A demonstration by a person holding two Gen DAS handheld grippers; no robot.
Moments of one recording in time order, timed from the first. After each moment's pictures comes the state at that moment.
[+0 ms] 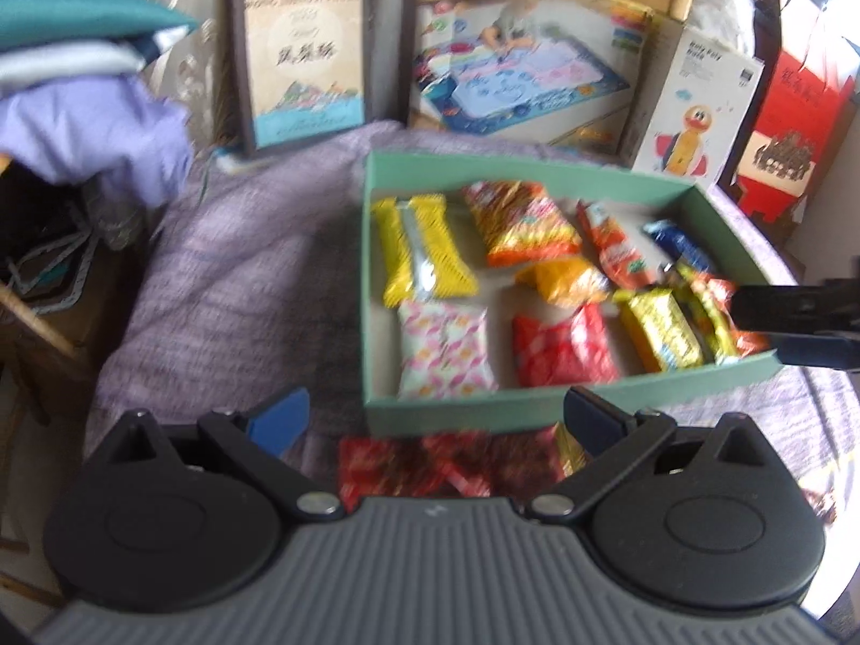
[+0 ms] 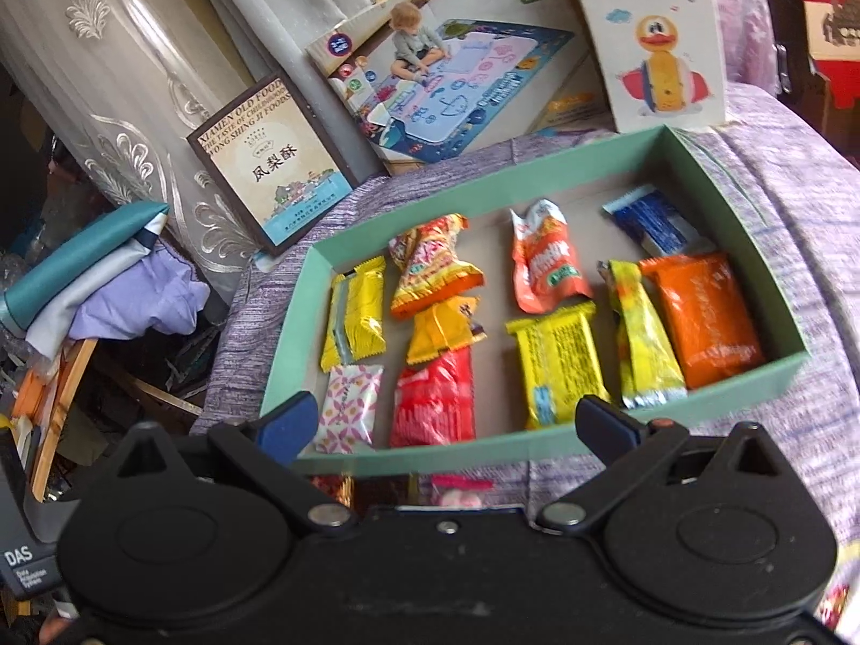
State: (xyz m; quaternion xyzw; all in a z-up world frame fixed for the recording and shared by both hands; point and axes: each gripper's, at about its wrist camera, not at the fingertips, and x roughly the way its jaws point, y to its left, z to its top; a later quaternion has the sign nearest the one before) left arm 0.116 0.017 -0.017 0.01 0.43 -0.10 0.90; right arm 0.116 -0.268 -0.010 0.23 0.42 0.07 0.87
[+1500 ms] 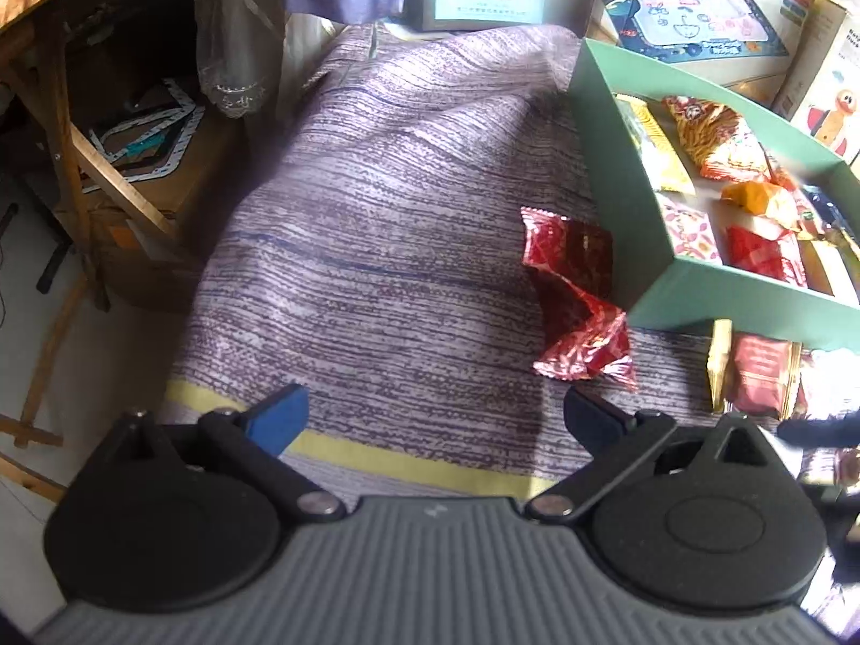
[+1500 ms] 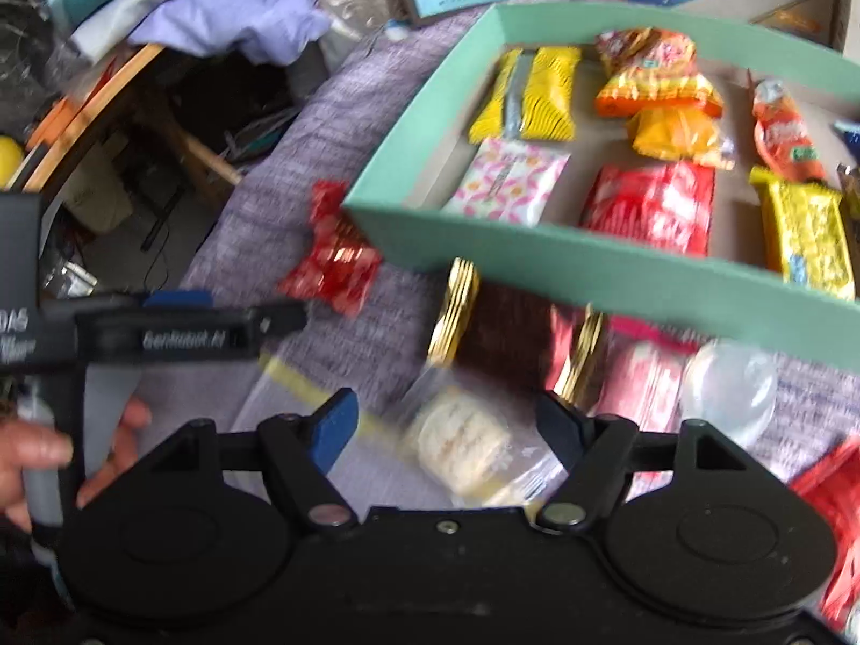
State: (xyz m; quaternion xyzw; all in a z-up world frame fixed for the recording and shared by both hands) left arm 0.115 0.118 -0.083 -0.03 0.49 0.00 0.87; right arm 0.113 -0.125 -0.072 0.04 0.53 0.23 0.82
